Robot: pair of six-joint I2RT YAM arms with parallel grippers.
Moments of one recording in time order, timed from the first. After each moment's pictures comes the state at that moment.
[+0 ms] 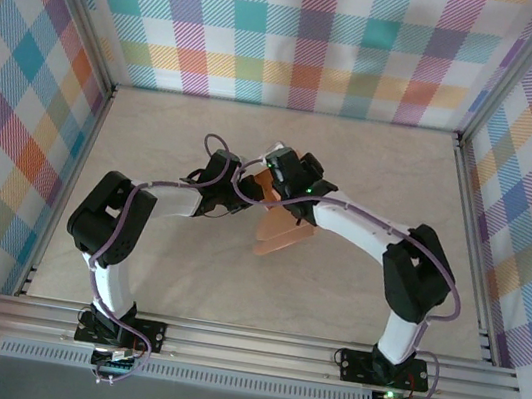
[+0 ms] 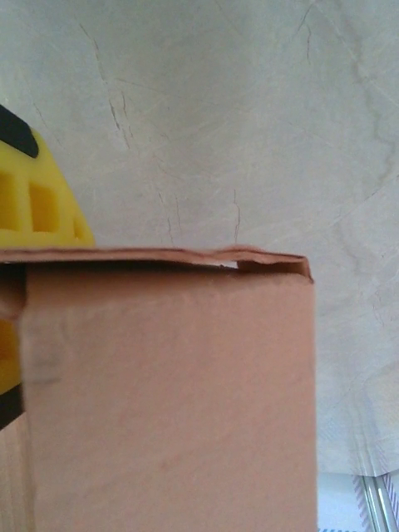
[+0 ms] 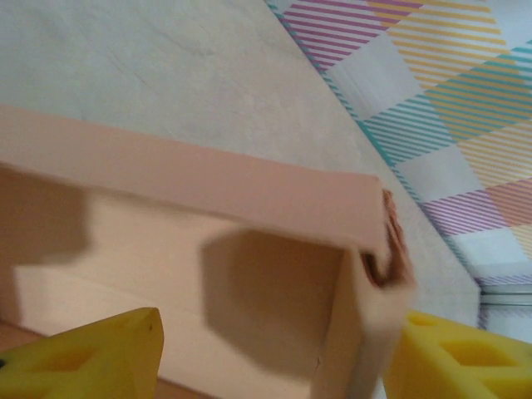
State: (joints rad) left arm -0.47 1.81 0.97 0.15 0.38 -0.94; right arm 0.79 1.78 1.33 -0.30 0.62 -0.35
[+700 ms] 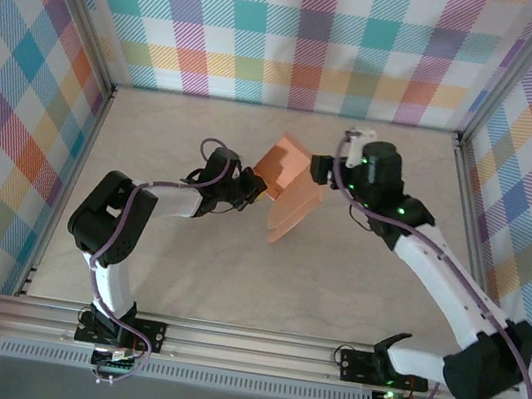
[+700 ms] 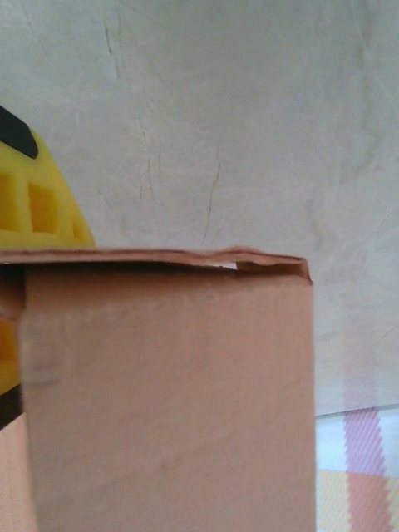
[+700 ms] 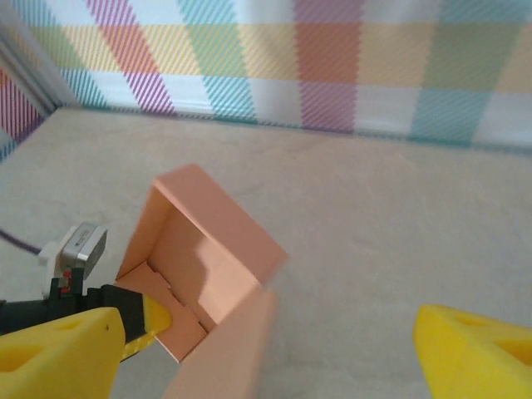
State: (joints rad) left arm -0.47 1.82 0.95 0.28 0.37 -1.29; right arm 0.51 1.23 1.11 -0.31 0.07 0.23
